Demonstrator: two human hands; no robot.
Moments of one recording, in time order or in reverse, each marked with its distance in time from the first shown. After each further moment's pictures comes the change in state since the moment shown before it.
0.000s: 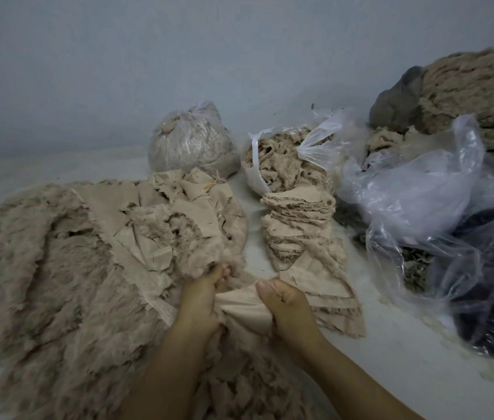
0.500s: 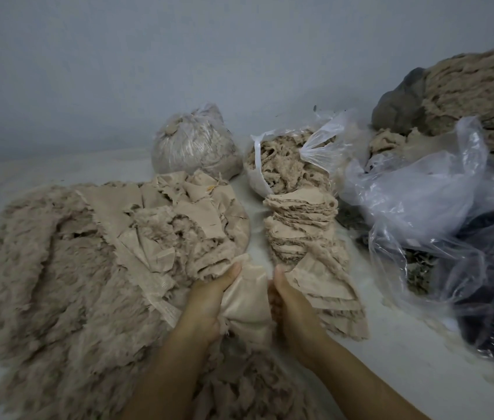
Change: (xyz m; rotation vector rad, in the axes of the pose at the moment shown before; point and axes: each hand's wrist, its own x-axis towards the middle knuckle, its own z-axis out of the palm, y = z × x) left_hand -0.014 -0.001 -0.002 0.042 -0.098 0.041; right_hand 0.002 -0.003 -0.003 0.412 -0.172 0.196
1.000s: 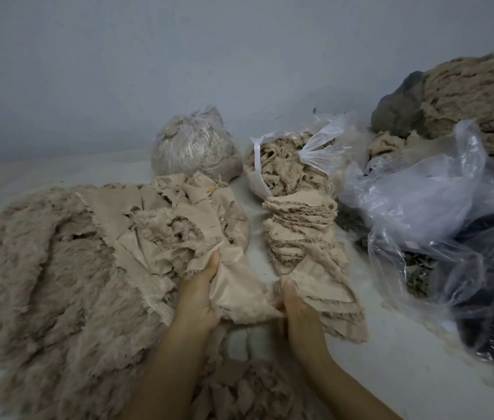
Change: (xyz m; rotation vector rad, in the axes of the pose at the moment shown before) left_hand 0.008 0.010 0.002 -0.238 0.020 0.058; right_hand -0.006 0.017 -0.007 -0.423 0.316 -0.212
